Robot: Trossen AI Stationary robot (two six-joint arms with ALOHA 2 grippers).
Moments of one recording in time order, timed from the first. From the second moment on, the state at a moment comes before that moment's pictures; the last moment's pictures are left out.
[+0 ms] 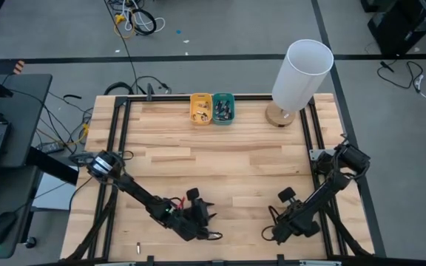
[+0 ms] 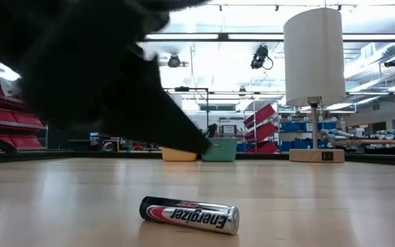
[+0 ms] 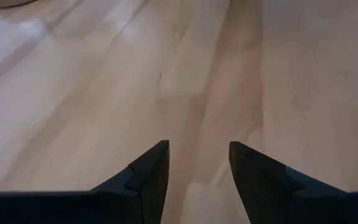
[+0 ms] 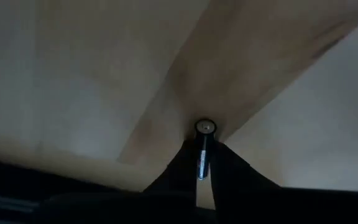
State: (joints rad) left arm -0.61 2.03 1.05 0.29 -0.77 -0.47; right arm 0.84 1.87 1.04 -1.13 -0.19 0.31
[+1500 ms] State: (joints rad) left arm -0.51 1.78 0.91 -0.13 -0.85 -0.71; right arm -0.52 1.85 1.30 0.14 -0.18 -0.07
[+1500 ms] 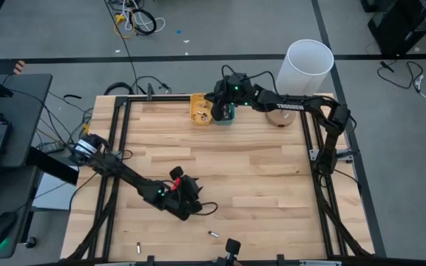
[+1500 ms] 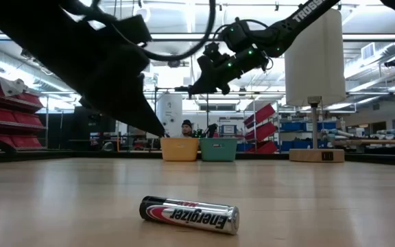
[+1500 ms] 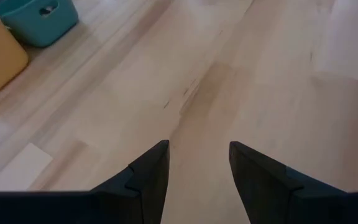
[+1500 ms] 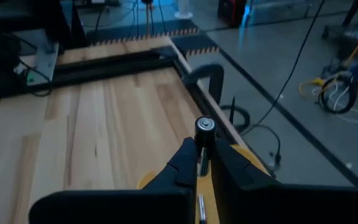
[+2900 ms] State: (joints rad) left arm -0.54 1.78 0.91 0.11 -0.49 -0.39; right arm -0.47 1.68 1.41 -0.28 -0.35 -0.15
